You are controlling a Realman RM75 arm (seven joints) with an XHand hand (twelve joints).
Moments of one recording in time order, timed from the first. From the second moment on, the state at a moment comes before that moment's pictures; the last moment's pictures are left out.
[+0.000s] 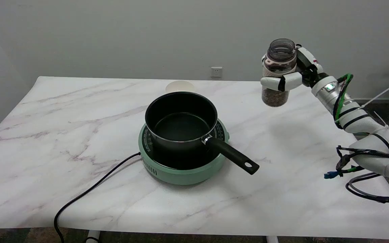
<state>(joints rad) 0.11 -0.76 -1.60 1.19 0.26 0.48 1.67</state>
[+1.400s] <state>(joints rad) 0.21 -0.74 -1.74 1.64 0.07 0.07 1.43</state>
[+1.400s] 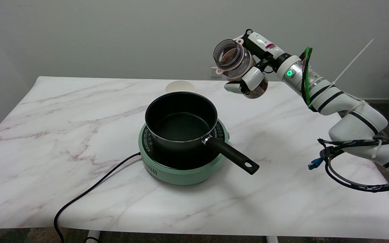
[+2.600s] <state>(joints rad) 0.34 -0.74 -1.85 1.81 0.06 -0.23 1.01</state>
